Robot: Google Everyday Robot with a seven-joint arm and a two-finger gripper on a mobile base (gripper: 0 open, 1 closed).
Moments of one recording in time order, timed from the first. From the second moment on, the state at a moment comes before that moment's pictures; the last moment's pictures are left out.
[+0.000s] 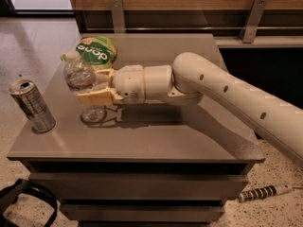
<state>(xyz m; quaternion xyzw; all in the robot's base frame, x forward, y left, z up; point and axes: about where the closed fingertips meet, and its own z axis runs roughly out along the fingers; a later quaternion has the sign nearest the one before) 0.526 0.154 0.895 -0.53 0.51 0.47 0.49</state>
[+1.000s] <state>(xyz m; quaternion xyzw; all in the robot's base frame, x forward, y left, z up) 0.523 0.158 0.896 -0.53 0.51 0.47 0.49</state>
